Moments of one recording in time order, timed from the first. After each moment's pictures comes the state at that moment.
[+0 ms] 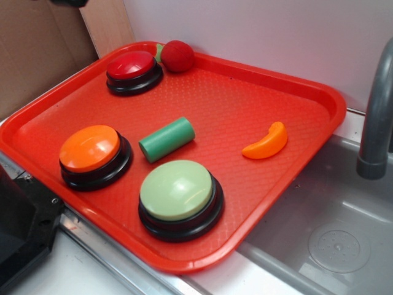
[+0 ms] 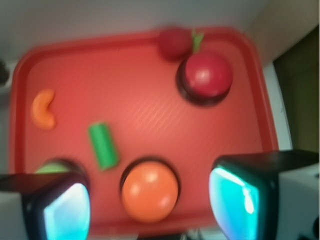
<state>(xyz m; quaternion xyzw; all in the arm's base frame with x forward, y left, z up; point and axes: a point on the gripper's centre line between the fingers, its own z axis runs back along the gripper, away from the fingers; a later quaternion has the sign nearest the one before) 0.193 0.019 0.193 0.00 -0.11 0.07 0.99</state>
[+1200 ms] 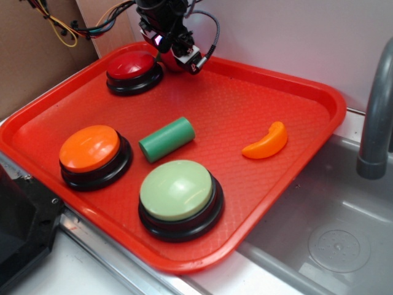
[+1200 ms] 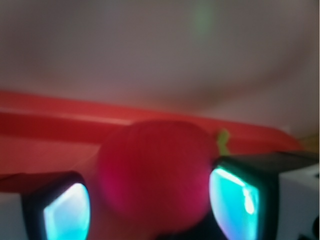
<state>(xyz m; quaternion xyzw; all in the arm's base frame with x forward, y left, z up) 0.347 0.067 0.046 0.13 -0.19 -0.04 0.97</state>
